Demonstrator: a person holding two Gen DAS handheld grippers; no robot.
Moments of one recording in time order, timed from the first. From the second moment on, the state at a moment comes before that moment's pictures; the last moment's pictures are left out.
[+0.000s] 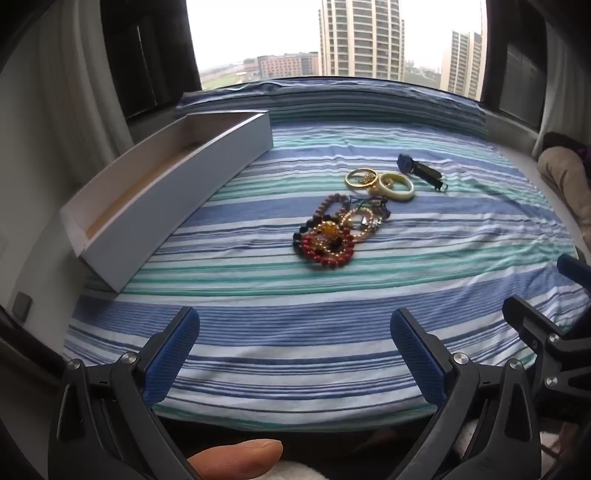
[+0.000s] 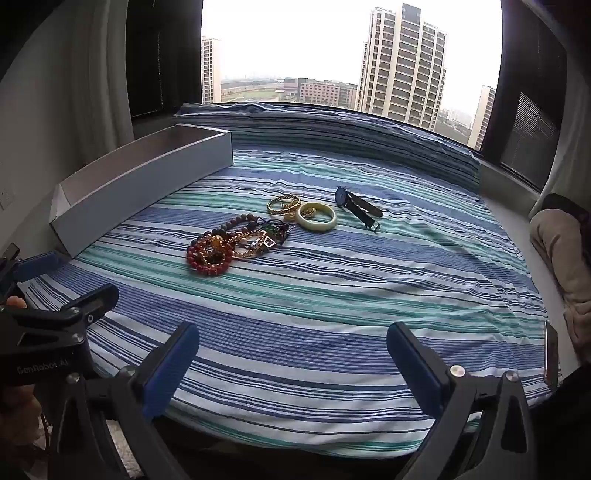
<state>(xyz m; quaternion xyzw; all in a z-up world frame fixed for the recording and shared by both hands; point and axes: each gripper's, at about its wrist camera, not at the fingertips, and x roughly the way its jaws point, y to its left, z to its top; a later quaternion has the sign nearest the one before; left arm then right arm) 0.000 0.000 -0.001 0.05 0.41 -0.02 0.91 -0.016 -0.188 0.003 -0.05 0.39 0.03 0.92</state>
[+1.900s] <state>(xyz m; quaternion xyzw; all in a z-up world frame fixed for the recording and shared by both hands) 0.002 -0.001 -0.006 0.04 0.41 -0.03 0.91 -0.006 -0.183 -0.001 -0.03 0.39 0.03 0.92</state>
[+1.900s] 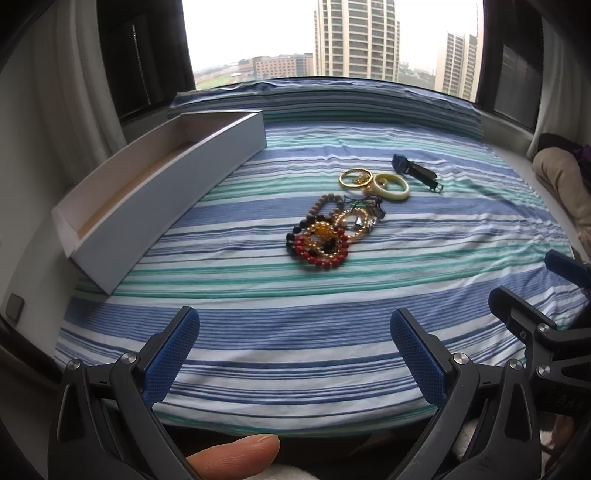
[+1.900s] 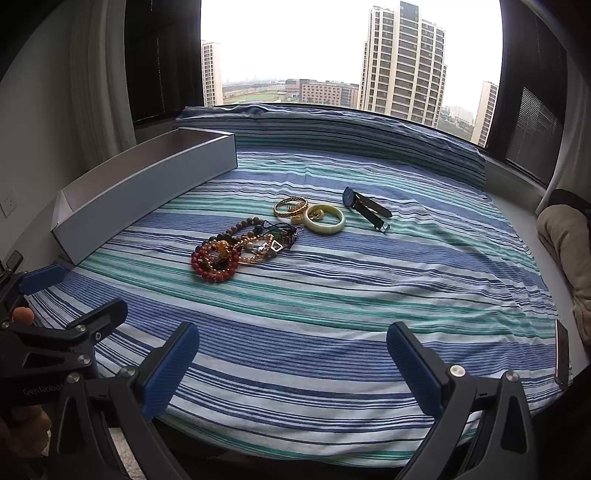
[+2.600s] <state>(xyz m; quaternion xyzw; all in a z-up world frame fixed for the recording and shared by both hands) 0.001 0.000 -0.007 0.04 0.41 -0.03 0.91 -0.006 -0.184 -0.003 -0.03 0.39 0.03 0.92</state>
